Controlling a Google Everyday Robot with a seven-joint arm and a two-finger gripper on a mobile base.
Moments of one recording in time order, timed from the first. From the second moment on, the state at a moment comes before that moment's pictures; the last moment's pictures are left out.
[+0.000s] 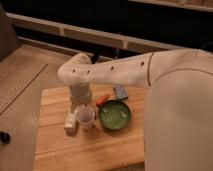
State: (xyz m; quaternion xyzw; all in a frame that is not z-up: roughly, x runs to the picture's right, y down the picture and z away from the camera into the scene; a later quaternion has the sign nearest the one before) arm -0.108 0.103 0.703 -0.26 0.23 0.64 0.68
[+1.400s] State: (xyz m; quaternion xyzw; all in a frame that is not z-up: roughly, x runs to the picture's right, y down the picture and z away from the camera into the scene) arm -0.032 -0.037 0.702 -0.12 0.12 0.59 0.79
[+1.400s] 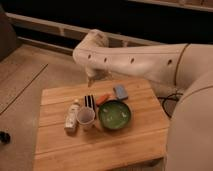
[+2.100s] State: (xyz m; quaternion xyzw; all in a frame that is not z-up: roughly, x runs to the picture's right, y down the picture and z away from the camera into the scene) arm 0.014 -0.089 0.765 -0.06 0.10 0.54 0.83
